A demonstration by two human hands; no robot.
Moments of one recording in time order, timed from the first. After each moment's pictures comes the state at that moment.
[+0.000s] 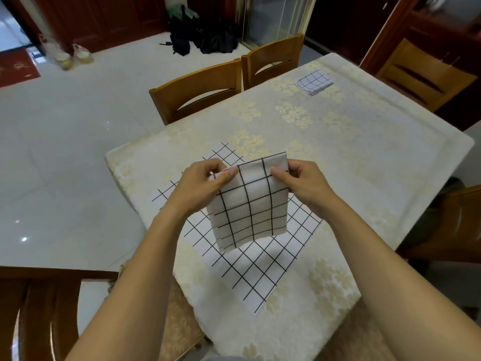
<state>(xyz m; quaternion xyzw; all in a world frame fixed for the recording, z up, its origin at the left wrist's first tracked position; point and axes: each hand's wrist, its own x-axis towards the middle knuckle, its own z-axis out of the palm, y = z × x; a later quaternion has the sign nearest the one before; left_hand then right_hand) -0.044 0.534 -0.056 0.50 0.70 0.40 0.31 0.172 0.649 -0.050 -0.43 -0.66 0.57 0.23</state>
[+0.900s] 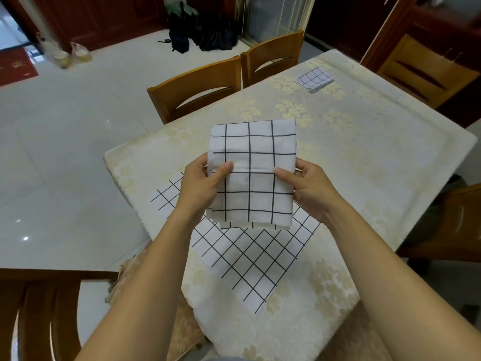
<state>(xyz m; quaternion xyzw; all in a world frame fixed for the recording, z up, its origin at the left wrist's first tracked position) -0.024 0.544 -0.065 0.33 0.65 0.57 0.38 0.175 0.645 -0.046 -0.43 -0.50 0.71 0.26</state>
